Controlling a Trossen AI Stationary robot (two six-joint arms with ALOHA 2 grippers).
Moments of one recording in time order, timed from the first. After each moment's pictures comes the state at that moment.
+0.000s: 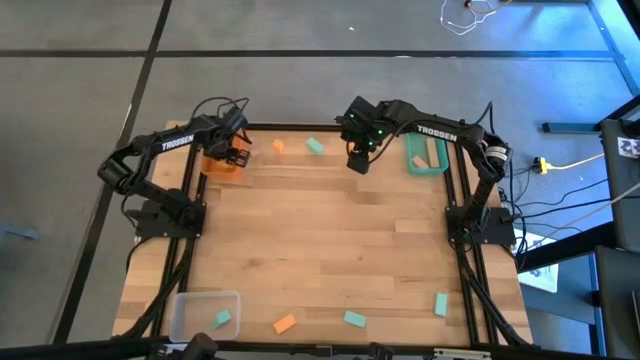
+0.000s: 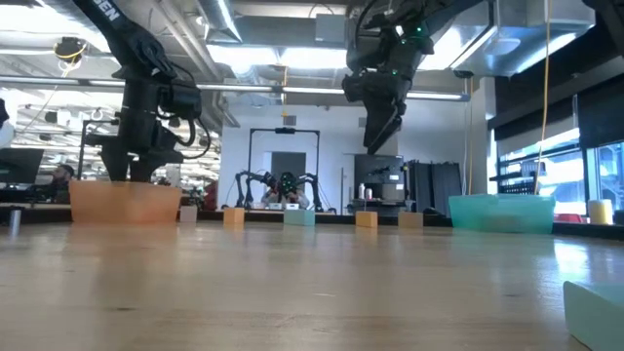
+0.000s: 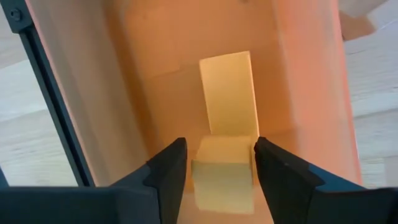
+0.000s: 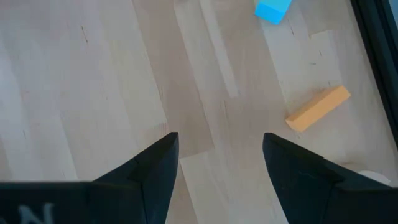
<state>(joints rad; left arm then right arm) 0.96 1.40 0.81 -0.81 -0.26 -0.37 -0.51 1.82 1.56 -0.96 -0.17 -0.16</state>
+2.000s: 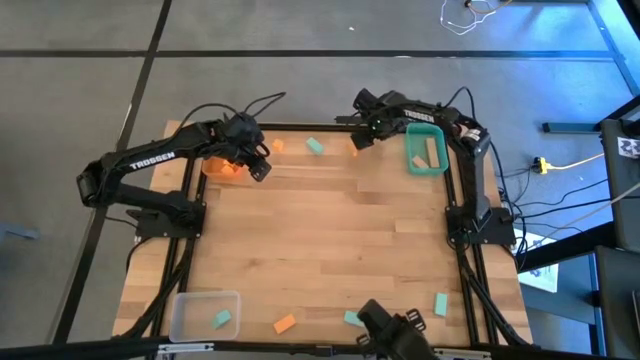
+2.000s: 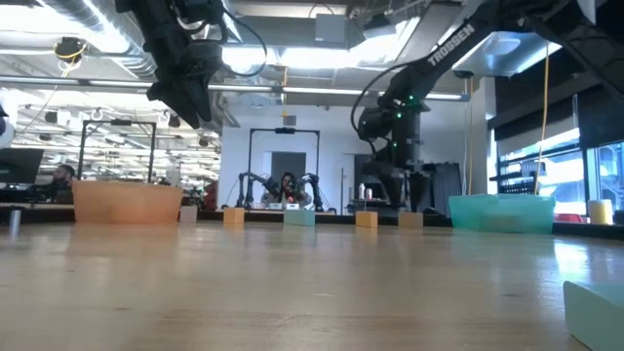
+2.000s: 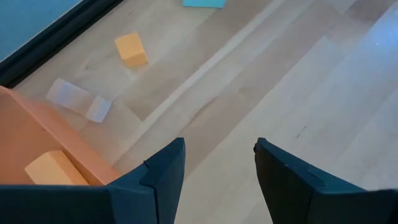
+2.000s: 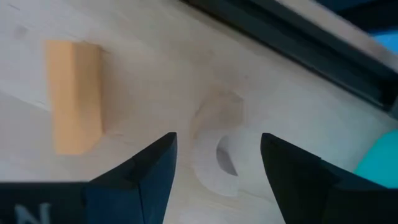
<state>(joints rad) 0.52 1.17 1.02 -0.81 -0.04 -0.32 -0.76 2.08 1.56 -0.96 0.09 0.36</state>
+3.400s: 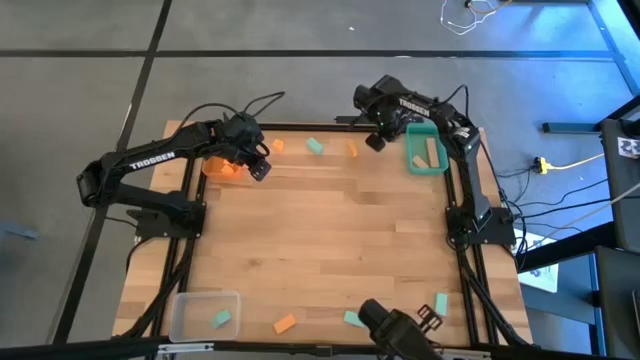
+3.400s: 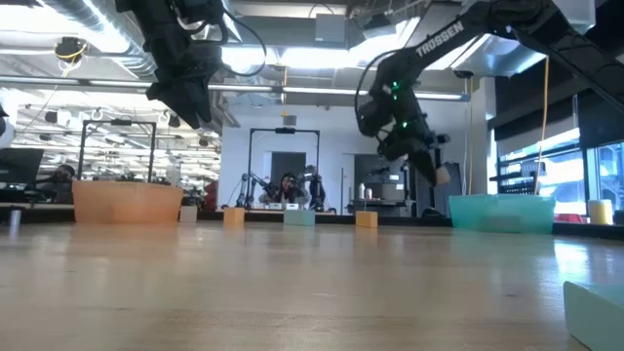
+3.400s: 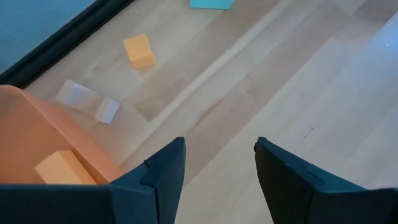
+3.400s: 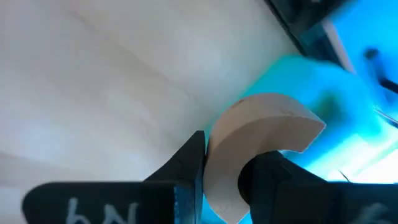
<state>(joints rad) 0.52 1.17 1.02 -0.81 -0.07 -0.31 -0.76 2.16 1.89 -1.57 0.26 0.12</state>
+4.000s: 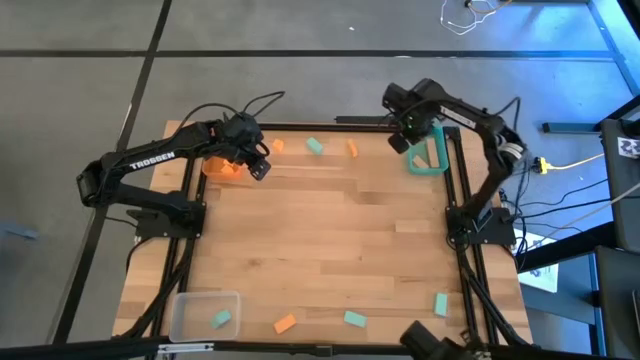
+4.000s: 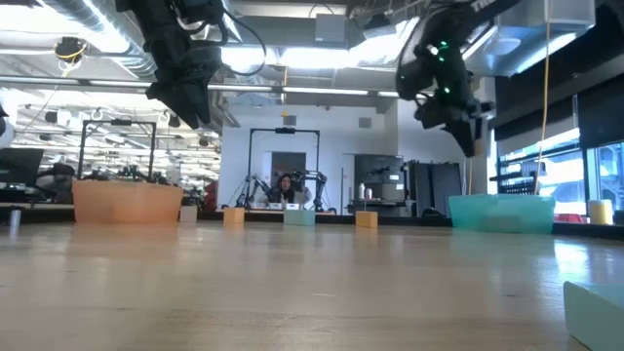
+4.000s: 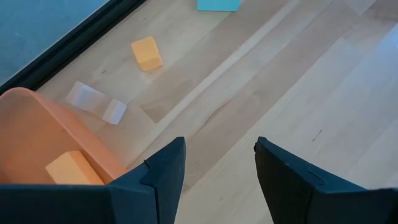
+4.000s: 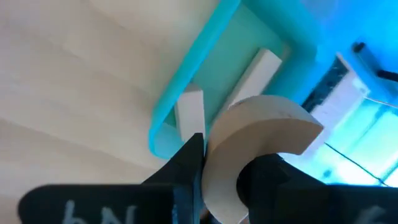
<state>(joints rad) 0.52 1.17 1.02 -0.81 -0.09 -0.30 -0.80 1.73 1.48 -1.40 0.28 0.21</state>
